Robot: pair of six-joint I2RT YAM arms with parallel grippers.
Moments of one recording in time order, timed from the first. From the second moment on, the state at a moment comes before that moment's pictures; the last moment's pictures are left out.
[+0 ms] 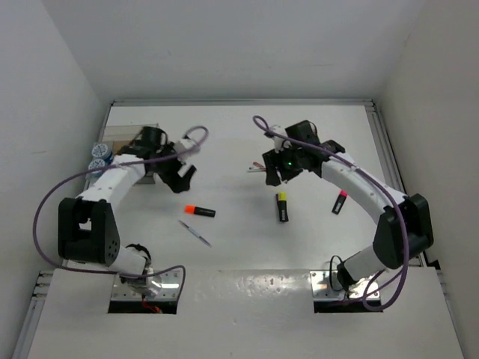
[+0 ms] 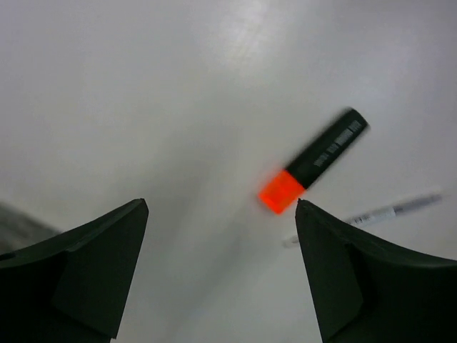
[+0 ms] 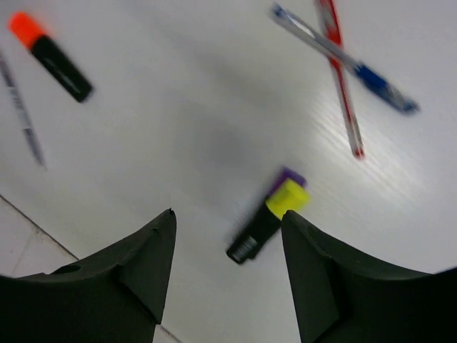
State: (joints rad) left arm -0.20 1.48 1.06 -0.70 0.41 0.75; right arm 0.41 1.49 1.11 -0.62 -0.25 0.00
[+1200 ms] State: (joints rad) left arm 0.55 1.35 1.21 -0.54 0.87 0.14; right arm 0.97 2.17 1.44 -0.16 -0.16 -0.25
